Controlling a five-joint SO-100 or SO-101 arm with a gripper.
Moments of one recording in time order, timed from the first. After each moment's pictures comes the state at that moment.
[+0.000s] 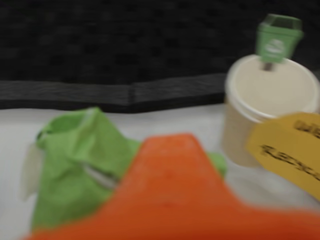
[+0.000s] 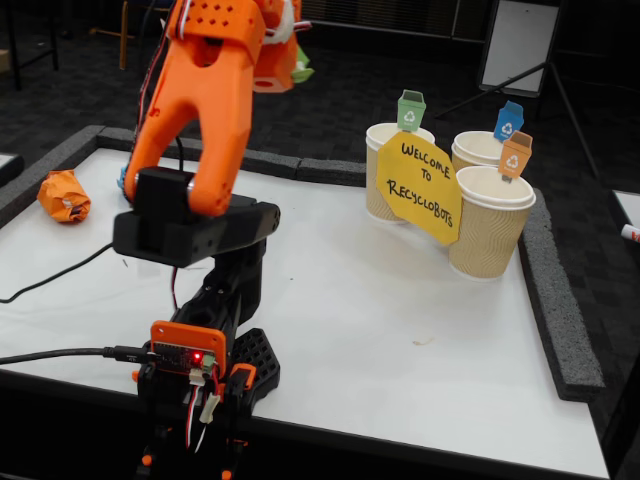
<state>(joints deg) 6.2 160.0 114.5 84.7 -8.3</state>
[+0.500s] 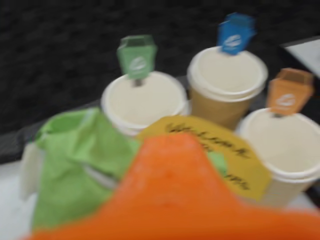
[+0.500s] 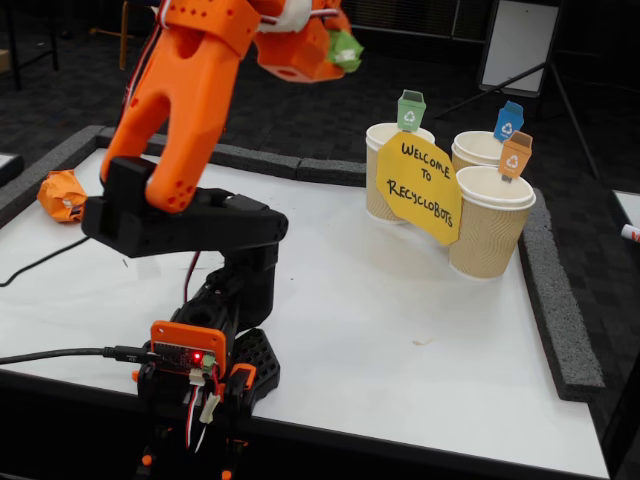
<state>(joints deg) 25.5 160.7 106.3 87.8 -8.3</state>
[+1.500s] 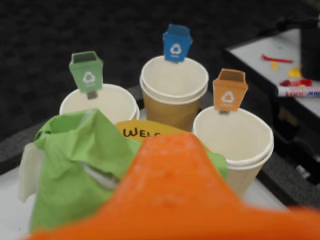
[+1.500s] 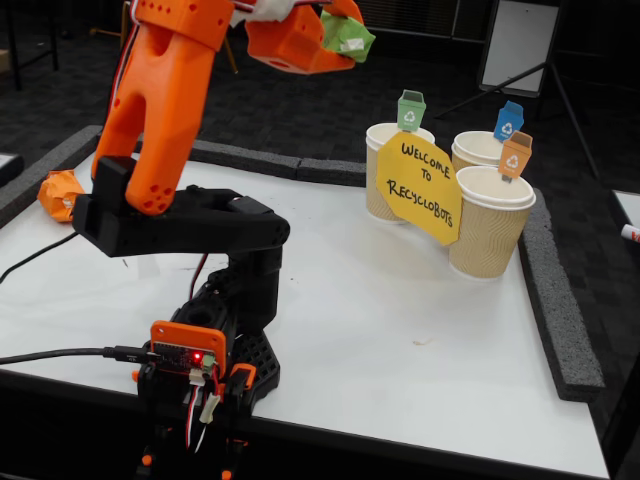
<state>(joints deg) 32.0 162.1 99.1 94.4 -8.4</state>
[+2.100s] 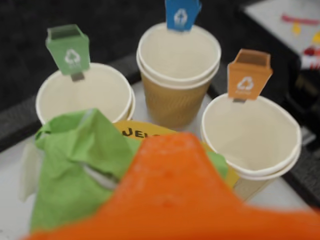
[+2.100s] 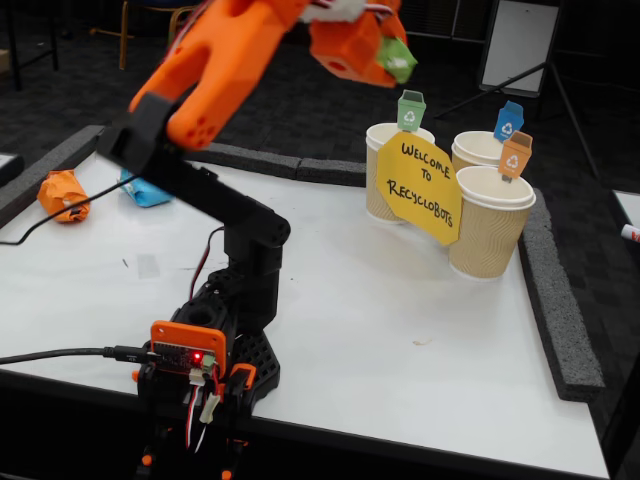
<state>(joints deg) 32.0 136.6 99.3 80.9 -8.4</state>
